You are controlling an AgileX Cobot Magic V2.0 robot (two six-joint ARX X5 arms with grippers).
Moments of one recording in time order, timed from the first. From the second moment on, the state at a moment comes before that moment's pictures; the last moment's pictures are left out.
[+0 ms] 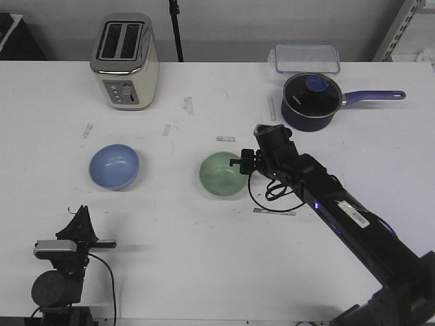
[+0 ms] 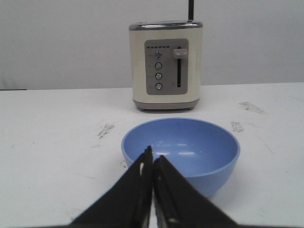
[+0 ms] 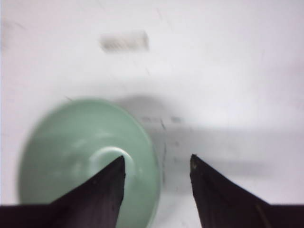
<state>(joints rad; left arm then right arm) -0.01 0.01 0.03 0.17 -0.05 0.04 0.49 1.61 1.36 -0.61 0.00 0.52</state>
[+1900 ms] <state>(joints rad) -0.01 0.01 0.03 0.17 -0.05 0.04 0.03 0.11 0.32 -0.03 -0.03 0.03</state>
